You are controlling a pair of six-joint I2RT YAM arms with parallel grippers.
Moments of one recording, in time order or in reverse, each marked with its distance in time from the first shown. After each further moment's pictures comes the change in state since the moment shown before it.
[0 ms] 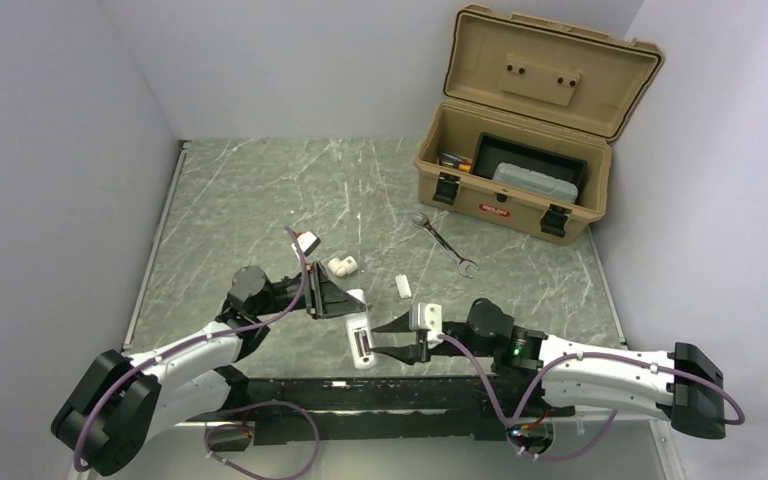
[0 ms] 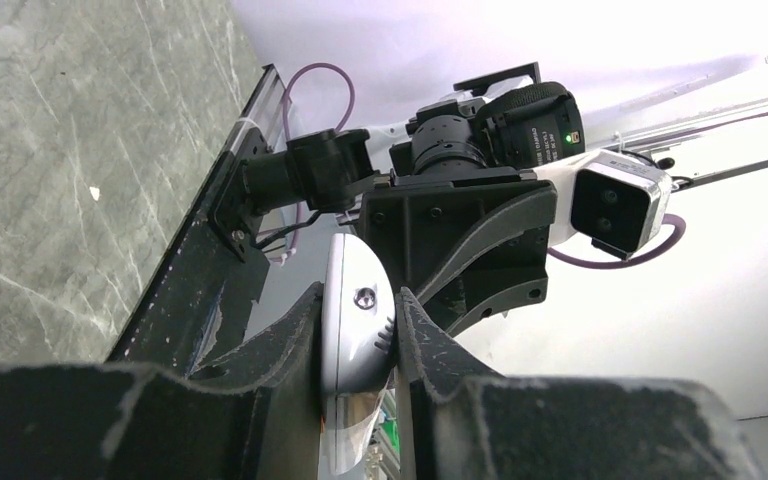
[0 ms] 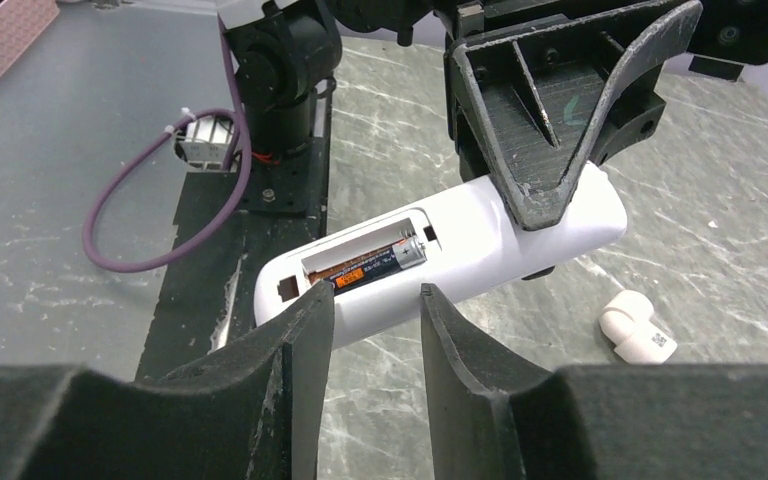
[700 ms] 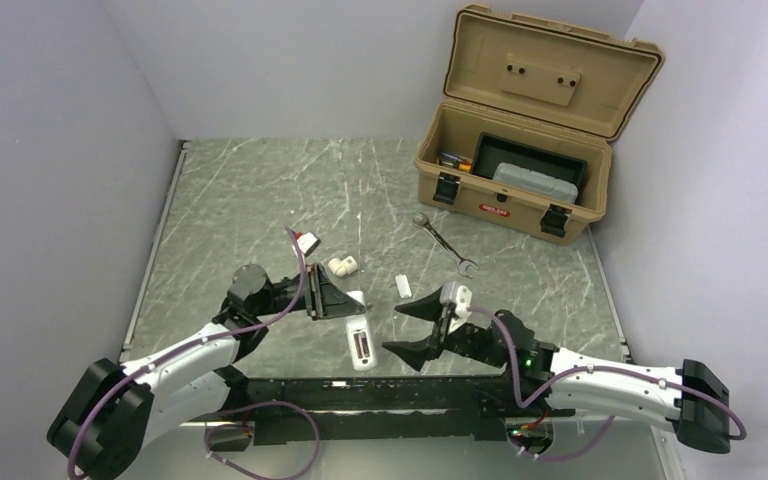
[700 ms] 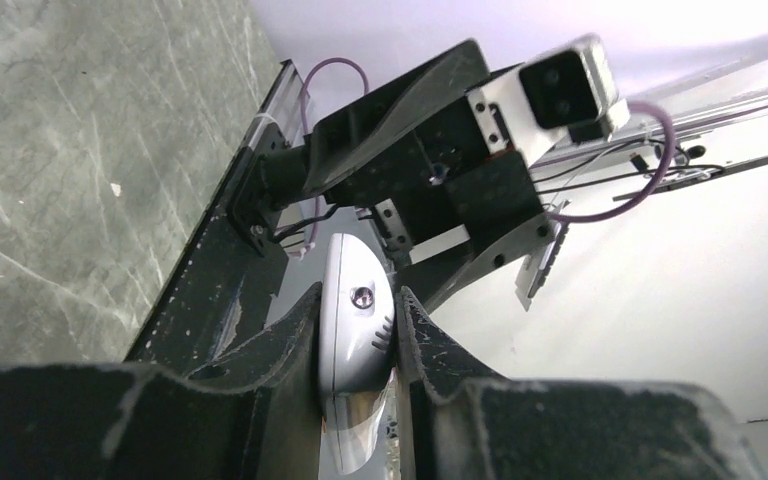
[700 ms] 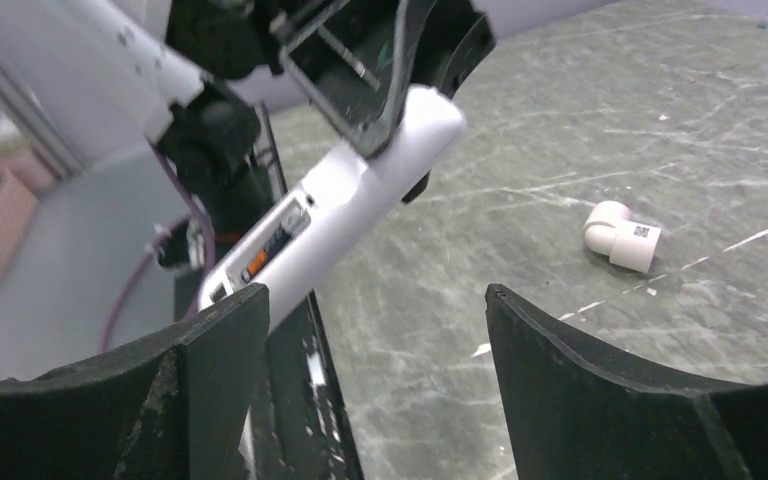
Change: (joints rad) left arm -0.001 -0.044 0.012 -0.091 -0.001 0.075; right arm -0.019 -0.174 -0.163 0.093 0.236 0.306
